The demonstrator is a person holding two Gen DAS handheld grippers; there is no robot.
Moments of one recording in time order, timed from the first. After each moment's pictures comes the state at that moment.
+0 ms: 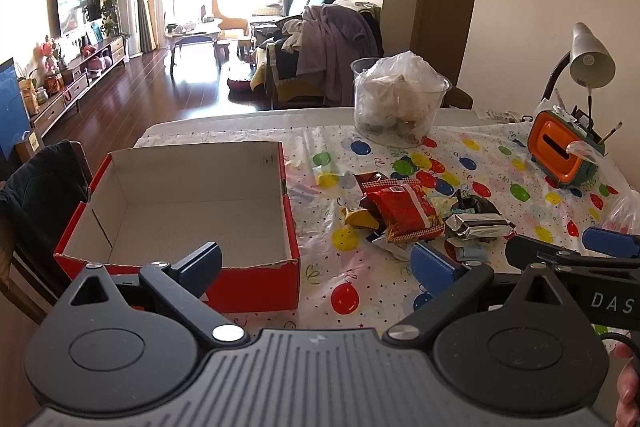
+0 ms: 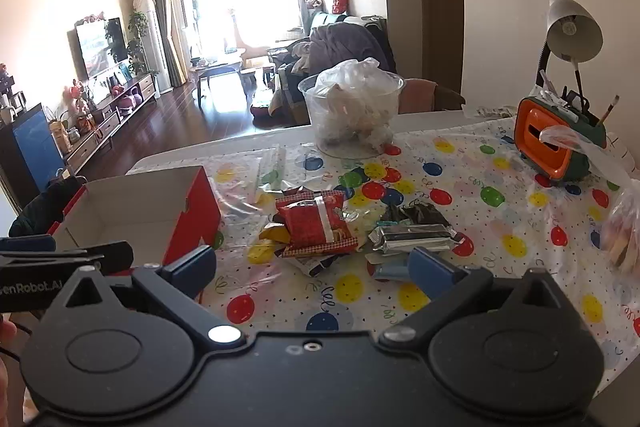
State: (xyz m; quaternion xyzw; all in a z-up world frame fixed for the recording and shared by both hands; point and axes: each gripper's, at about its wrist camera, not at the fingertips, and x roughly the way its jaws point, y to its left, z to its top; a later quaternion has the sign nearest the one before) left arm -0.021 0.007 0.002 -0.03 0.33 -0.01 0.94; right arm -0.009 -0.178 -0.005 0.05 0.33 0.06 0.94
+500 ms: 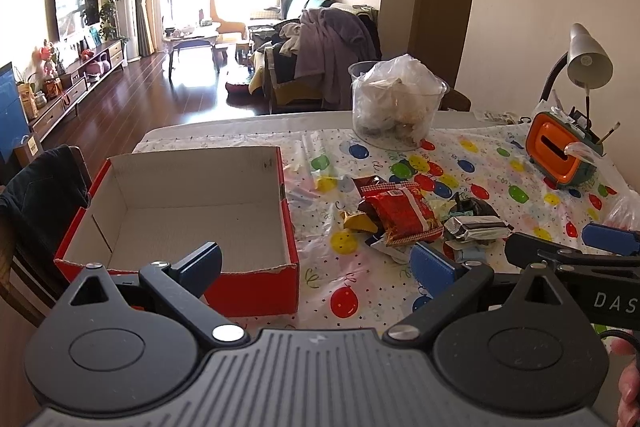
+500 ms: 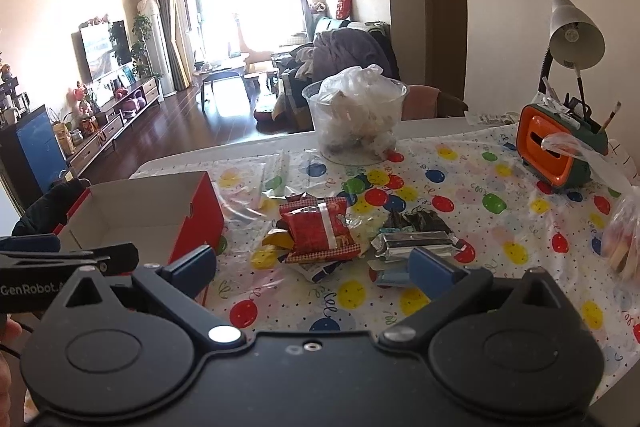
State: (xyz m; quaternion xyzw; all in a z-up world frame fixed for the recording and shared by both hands) left arm -0.021 0.006 0.001 -0.02 0.32 -0.01 0.95; right arm -0.012 -0.175 -0.002 0.05 0.32 0.07 0.94
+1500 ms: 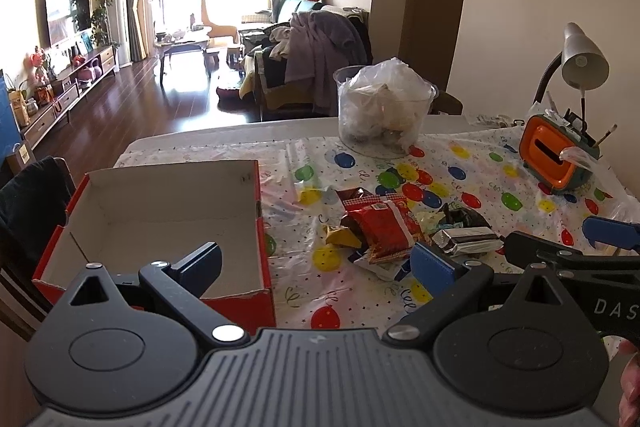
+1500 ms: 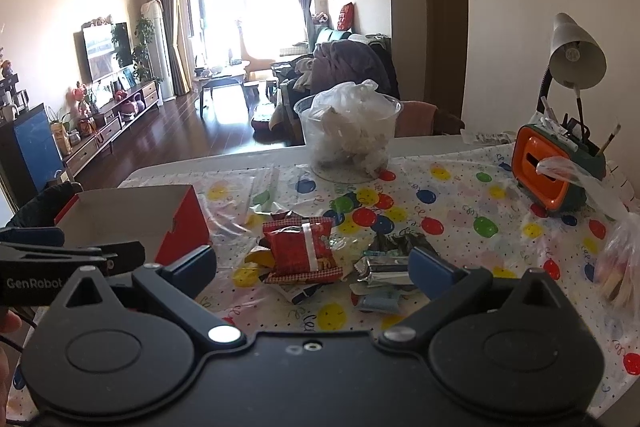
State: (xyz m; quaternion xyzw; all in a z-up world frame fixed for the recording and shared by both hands) left arm 0.004 -0.015 0.010 -0.02 0.32 -0.02 0.95; right arm 0.004 -0.192 0.001 0.03 0.31 0.07 0.95
